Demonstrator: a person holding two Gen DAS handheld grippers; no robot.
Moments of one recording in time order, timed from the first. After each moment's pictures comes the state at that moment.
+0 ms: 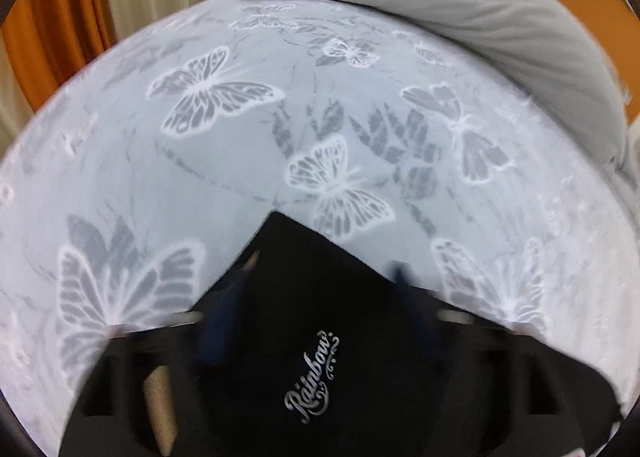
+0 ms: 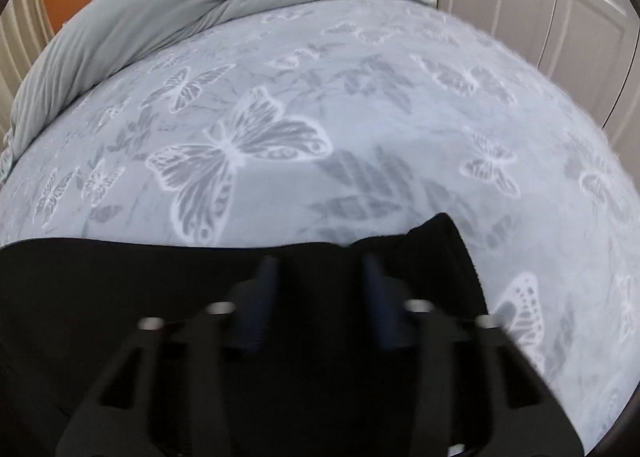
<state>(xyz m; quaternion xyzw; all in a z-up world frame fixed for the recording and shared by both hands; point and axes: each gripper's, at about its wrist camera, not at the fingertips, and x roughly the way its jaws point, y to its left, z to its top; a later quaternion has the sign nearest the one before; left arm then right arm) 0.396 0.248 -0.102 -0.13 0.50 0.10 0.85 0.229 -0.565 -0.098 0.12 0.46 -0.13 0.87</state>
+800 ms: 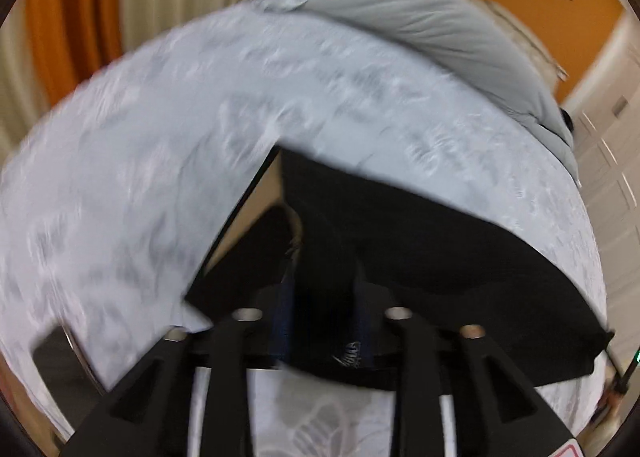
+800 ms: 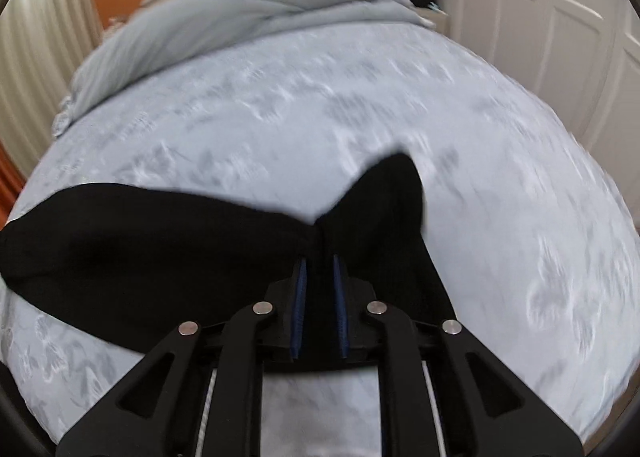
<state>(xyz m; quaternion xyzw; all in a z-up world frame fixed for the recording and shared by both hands) 0.116 0.308 -0.027 -0.18 0.49 0.01 0.86 0.001 -0.530 -0.038 0.11 0.44 -0.09 0.89</state>
